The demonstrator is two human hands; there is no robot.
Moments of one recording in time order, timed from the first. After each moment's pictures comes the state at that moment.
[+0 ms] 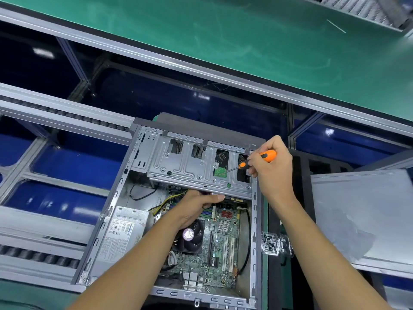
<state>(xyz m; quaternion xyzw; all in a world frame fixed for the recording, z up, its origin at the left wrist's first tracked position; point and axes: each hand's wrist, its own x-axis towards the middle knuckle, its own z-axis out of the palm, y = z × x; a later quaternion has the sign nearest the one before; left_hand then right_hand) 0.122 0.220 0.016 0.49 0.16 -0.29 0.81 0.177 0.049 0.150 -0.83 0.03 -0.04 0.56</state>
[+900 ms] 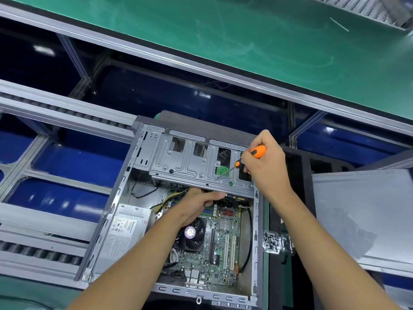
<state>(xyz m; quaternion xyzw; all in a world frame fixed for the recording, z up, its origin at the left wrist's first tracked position) 0.124 0.221 0.010 0.49 0.13 -0.29 0.81 0.180 0.065 0.162 -0.89 -0.02 -0.02 0.46</state>
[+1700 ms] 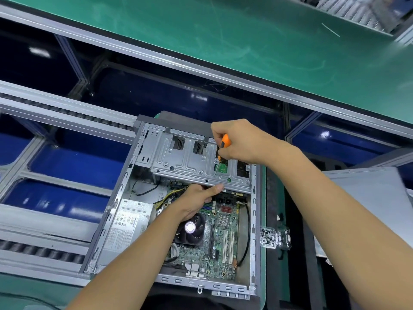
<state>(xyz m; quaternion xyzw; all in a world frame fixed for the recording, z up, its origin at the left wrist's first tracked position) 0.127 0.221 -0.002 0.60 0.13 -0.29 0.74 0.220 0.101 0.215 -0.92 -0.30 0.18 0.19</state>
